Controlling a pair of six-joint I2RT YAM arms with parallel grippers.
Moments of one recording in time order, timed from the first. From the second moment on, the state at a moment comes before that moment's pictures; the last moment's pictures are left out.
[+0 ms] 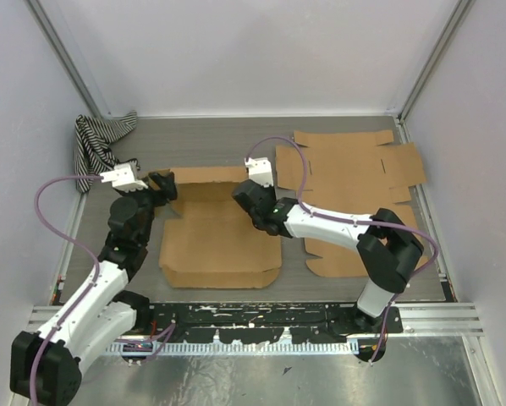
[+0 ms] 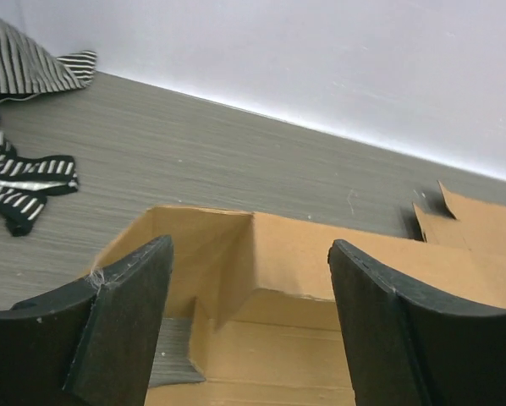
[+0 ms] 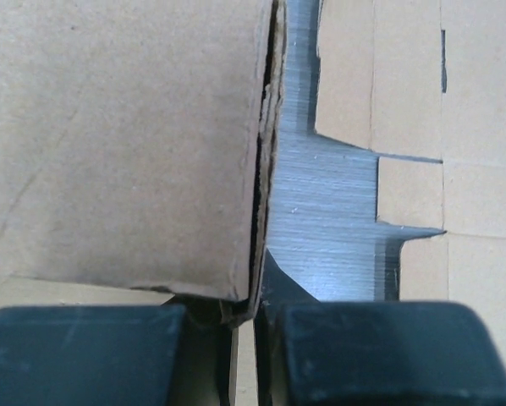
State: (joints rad) left arm -0.33 0.82 0.43 0.40 -0.29 -0.32; right arm 0.93 1.68 1.13 -0.24 0.75 0.47
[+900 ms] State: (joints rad) left arm -0.11 1.26 0.57 0.23 -0.26 -0.45; right arm 0.57 1.68 1.16 -0.17 0.22 0.22
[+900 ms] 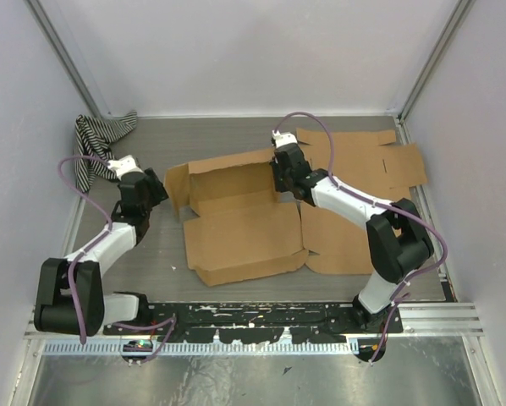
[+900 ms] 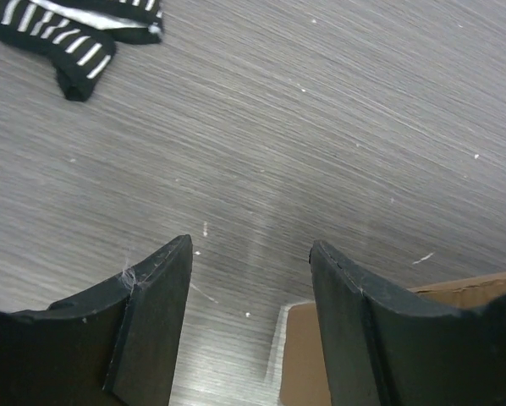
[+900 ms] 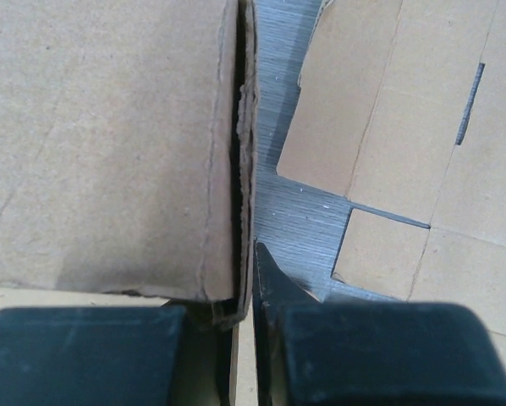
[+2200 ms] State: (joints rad) left arm -0.11 1.18 0.54 0.21 -0.16 -0.42; right arm 0.55 2.00 1.69 -0.54 0.11 0.23
